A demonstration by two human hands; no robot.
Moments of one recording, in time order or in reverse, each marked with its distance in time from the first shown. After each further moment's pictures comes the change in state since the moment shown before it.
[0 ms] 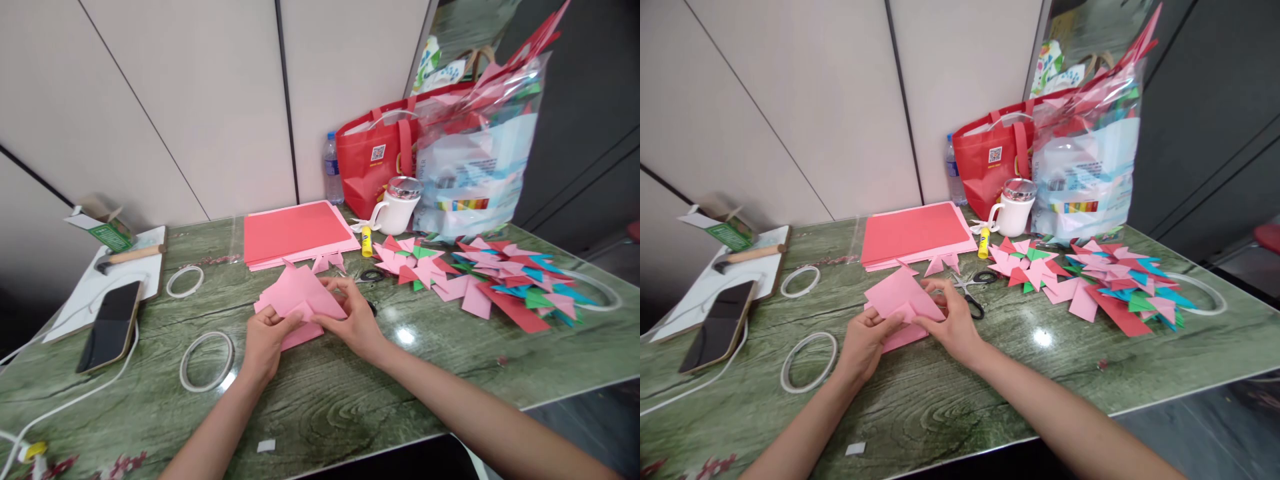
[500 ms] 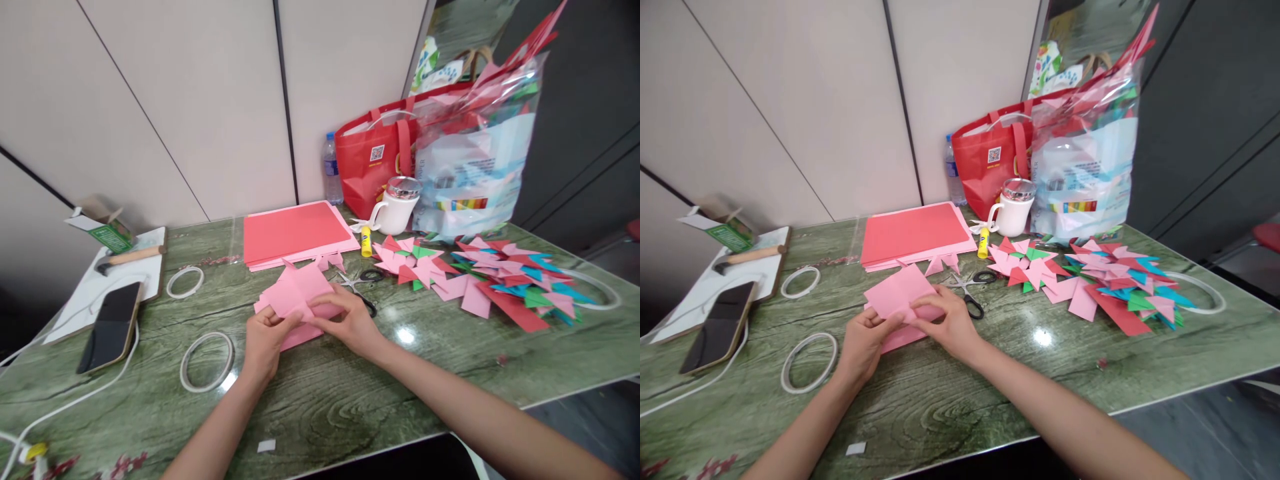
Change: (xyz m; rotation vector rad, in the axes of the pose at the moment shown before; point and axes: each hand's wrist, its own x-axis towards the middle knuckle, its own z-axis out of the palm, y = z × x) left_hand 0.001 -0.003 -0.003 0.067 0.005 0.067; right_hand 0.003 -0.001 -0.003 -0.261 -0.048 -0.098
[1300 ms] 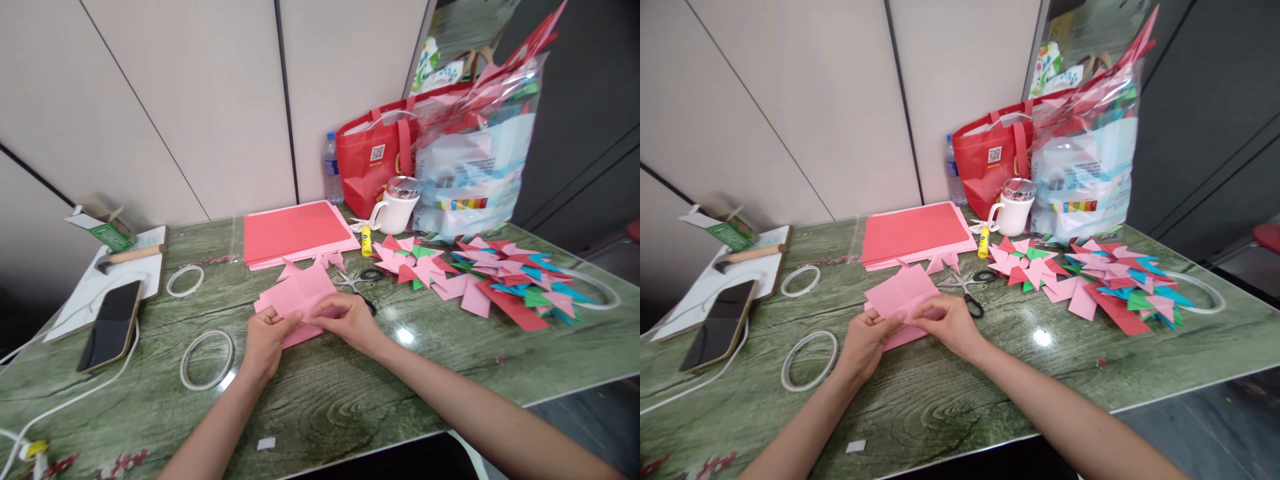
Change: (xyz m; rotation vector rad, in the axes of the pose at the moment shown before) left_hand -0.002 0.004 0.002 -0.129 -0.045 -0.114; right_hand 0.000 0.001 0.004 0.136 -0.016 0.170
